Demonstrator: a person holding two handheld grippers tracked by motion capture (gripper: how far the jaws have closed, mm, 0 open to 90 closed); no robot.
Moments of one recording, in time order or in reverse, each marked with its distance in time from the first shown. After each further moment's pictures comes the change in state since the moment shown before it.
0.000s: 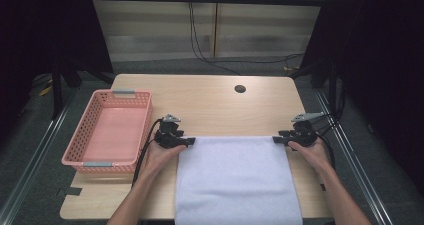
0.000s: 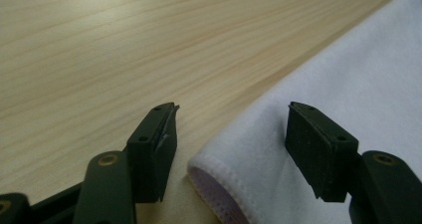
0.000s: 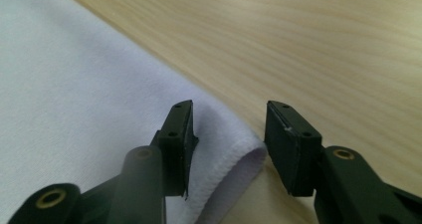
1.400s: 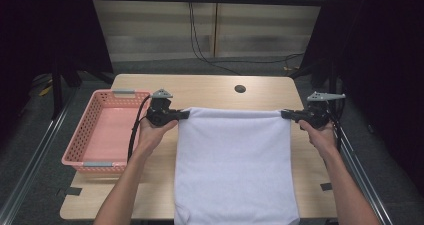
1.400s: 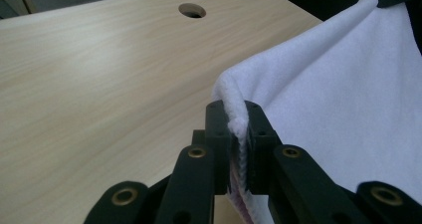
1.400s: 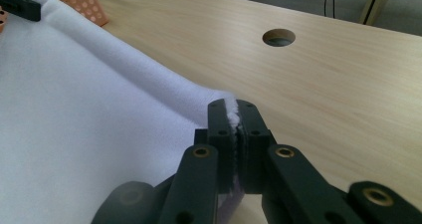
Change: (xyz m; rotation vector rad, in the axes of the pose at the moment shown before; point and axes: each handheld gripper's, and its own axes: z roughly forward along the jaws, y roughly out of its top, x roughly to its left) left arm 0.007 0.073 -0.051 -0.140 -0.082 0.078; right arm -0.005 0.057 -0.053 -0.247 -0.002 0.004
